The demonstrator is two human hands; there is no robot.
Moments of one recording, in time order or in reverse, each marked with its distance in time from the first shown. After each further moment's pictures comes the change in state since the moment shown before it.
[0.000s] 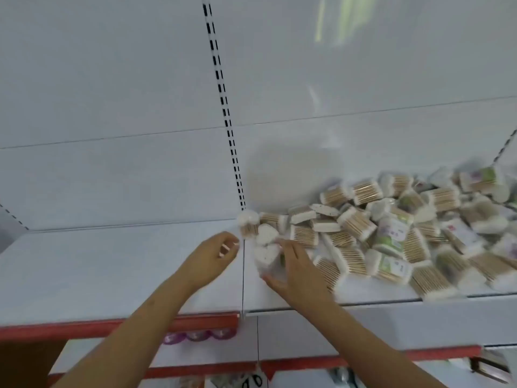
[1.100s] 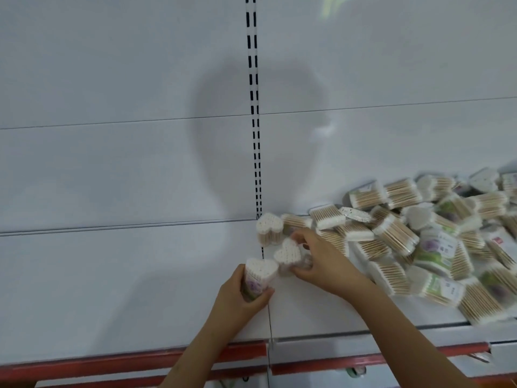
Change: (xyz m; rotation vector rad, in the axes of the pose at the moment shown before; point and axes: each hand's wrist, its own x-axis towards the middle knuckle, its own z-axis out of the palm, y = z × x) left_hand 0.000 -0.060 0.057 -0.498 0.038 -0.133; right_hand 0.087 0.016 0.001 -0.004 -0.232 0.061
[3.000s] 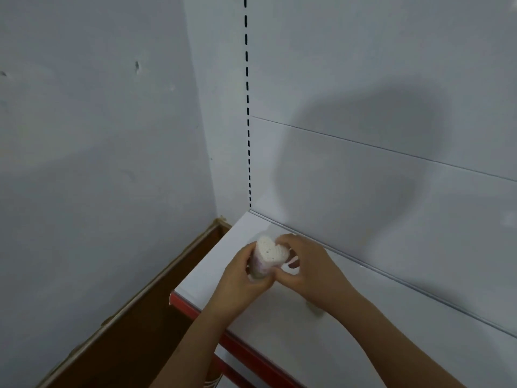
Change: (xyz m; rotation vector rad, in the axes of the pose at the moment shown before) left_hand -0.069 -0.155 -0.443 0.021 0.575 -0.125; right_hand 0.192 -0.413 0.316 0.091 -0.236 -0.559
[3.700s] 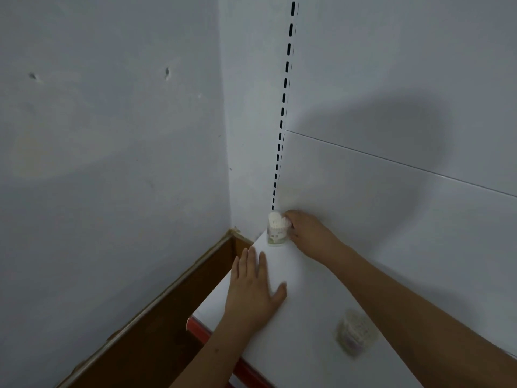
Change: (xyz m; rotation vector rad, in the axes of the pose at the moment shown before) left_hand 0.045 -0.049 -0.006 0.934 0.015 0.020; right_hand 0.158 0.036 0.029 -0.319 -0.183 0.023
